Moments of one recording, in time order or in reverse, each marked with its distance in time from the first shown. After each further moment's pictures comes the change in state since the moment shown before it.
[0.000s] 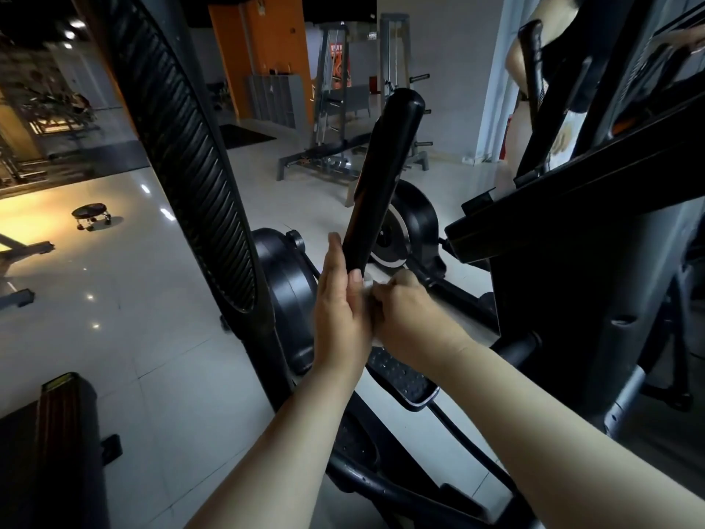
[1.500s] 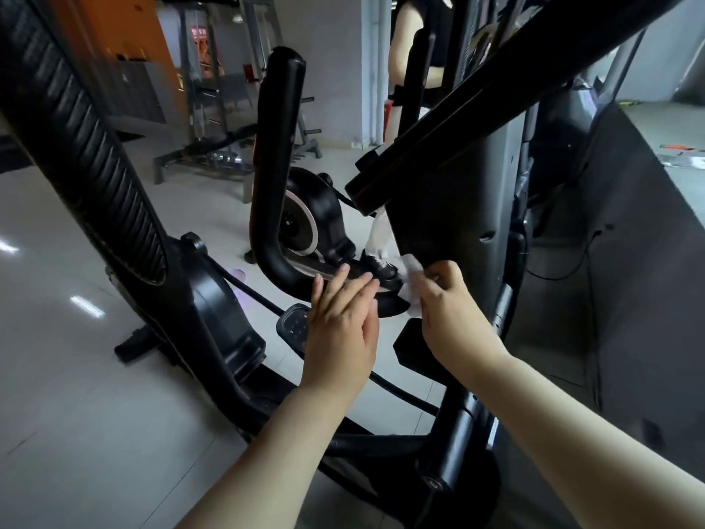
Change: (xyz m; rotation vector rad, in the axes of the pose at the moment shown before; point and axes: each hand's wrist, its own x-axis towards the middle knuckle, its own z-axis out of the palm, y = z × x) left_hand -0.079 0.008 0.032 0.253 -0.337 0.519; right_hand -0.132 0.076 0.002 -0.145 0.430 0.184
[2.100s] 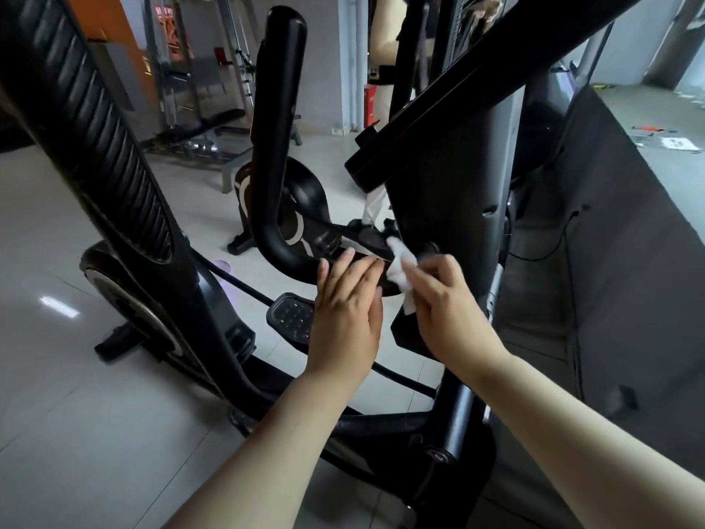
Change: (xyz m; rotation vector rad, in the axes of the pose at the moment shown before) left_hand -0.006 -0.002 -0.005 -0.057 -0.057 0.022; right_hand -0.018 -0.012 0.018 0.088 0.115 -0.024
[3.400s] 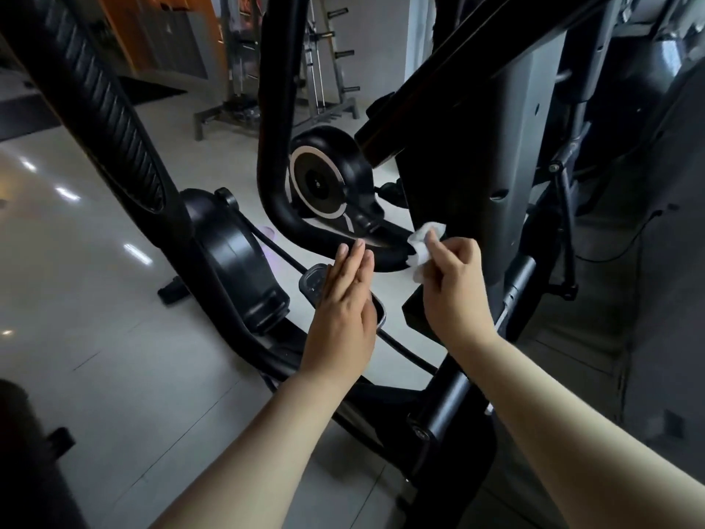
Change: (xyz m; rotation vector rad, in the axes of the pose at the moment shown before) left_hand -0.039 0.027 0.005 -0.034 -0.050 -0.156; right_hand 0.003 0.021 -0.005 0.253 0.069 0.142
